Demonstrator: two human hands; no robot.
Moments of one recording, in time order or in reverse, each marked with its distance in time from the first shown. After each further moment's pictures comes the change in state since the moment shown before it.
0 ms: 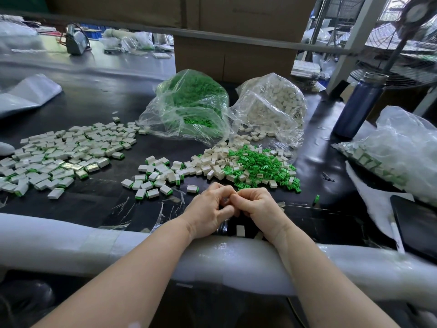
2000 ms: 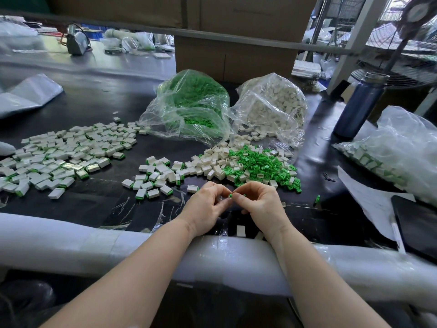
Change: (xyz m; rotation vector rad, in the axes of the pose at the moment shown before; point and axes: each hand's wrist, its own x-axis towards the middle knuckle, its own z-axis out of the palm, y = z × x) left_hand 0.003 -0.005 0.001 0.074 0.189 -0.011; right_hand -0.002 -0.002 0.002 -0.072 0.201 -0.078
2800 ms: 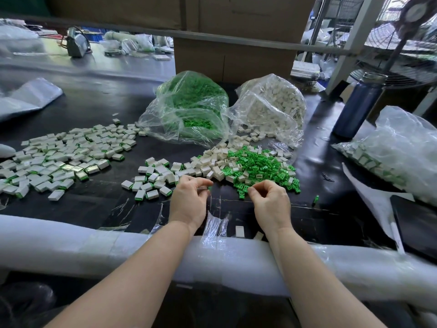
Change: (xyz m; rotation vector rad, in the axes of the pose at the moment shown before) left_hand 0.000 0.000 -0.005 0.020 0.436 -0.168; right_hand 0.004 0.006 -0.006 -0.389 0.332 0.091
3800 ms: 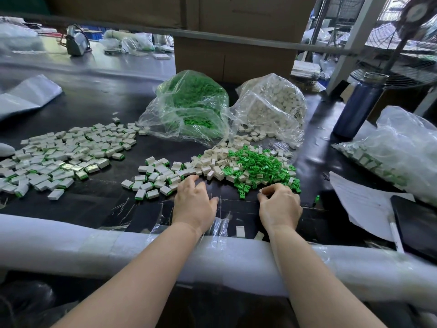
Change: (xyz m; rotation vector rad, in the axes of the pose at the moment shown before) left_hand -0.002 -0.005 0.010 0.452 -0.183 0.002; right_hand 0.005 0.006 -0.001 -0.361 0.100 0.186
